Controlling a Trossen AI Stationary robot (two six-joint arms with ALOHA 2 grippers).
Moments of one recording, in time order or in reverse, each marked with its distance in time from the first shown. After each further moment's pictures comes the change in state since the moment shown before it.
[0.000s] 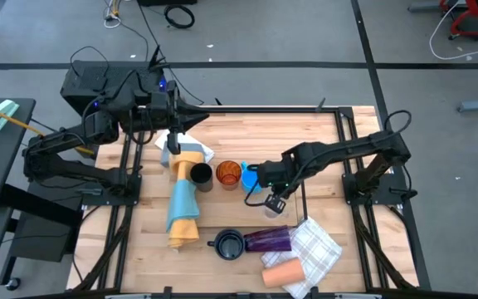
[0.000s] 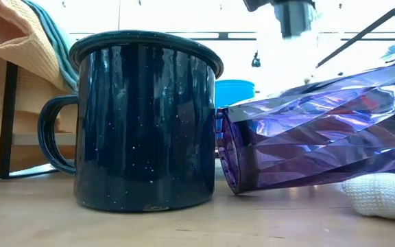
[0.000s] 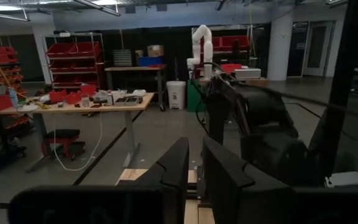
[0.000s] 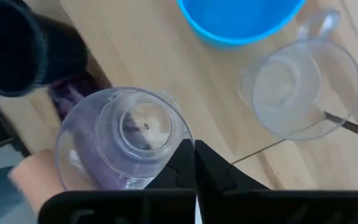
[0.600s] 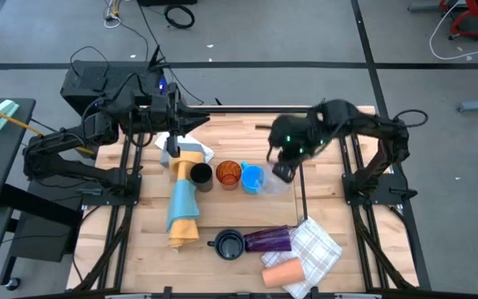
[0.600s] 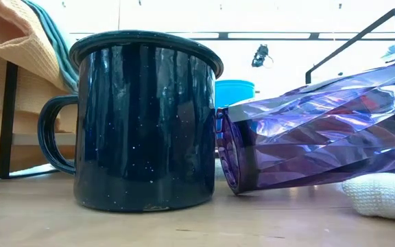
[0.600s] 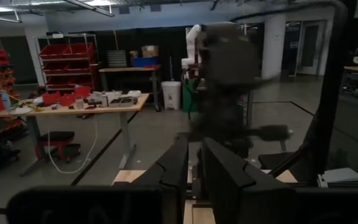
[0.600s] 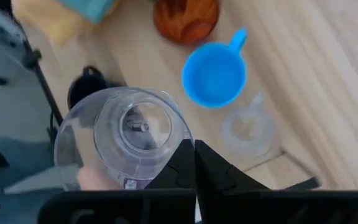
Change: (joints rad) left arm -0.021 0.000 0.000 0.000 0.000 0.011; right arm -0.126 -0.005 0.476 -0.253 -0.010 -0.143
